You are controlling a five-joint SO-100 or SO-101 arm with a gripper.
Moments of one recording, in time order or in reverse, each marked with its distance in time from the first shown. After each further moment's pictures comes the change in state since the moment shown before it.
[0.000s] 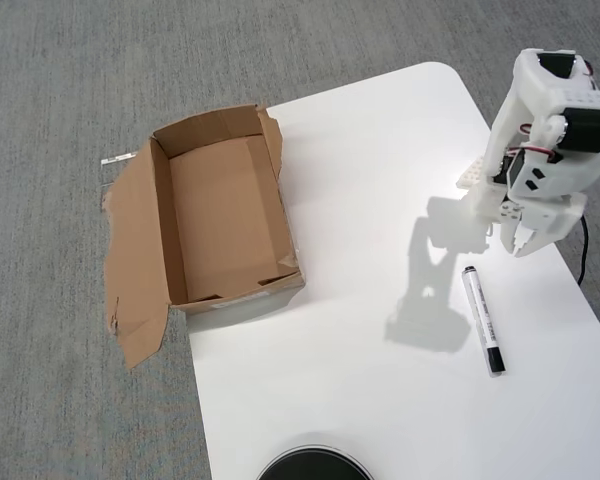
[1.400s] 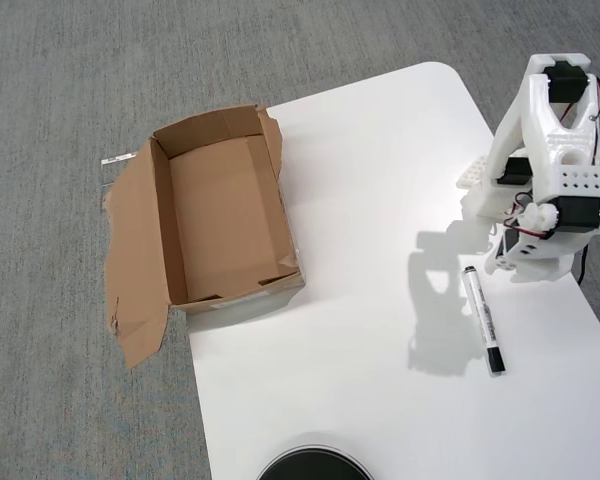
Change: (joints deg) arm -5.6 -21.9 4.3 -14.1 -0.3
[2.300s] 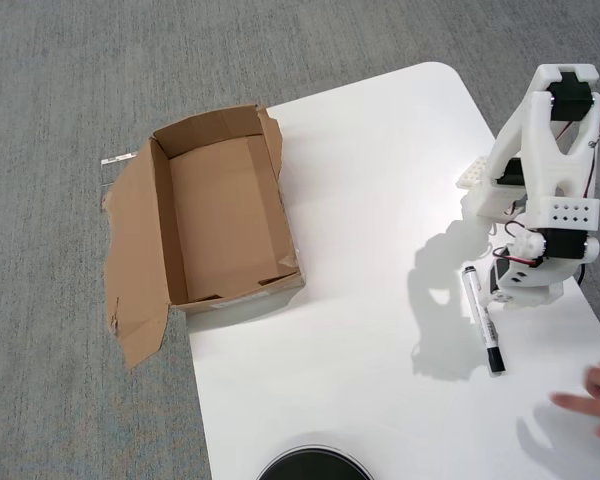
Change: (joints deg) arm 0.4 -11.1 -0.1 -17.3 -13.5
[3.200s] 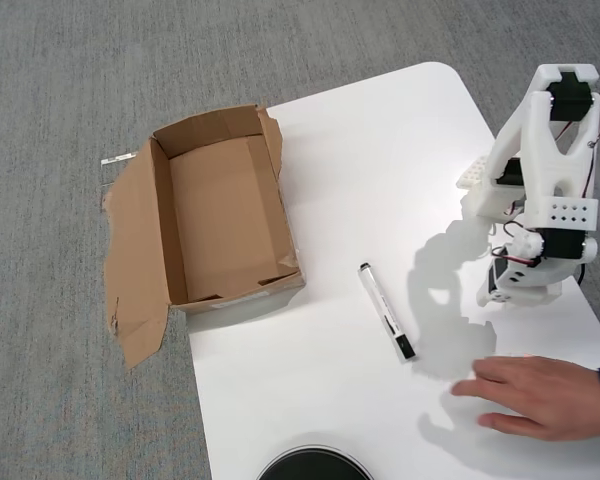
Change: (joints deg) arm 1.7 0.0 -0.9 0.0 0.0
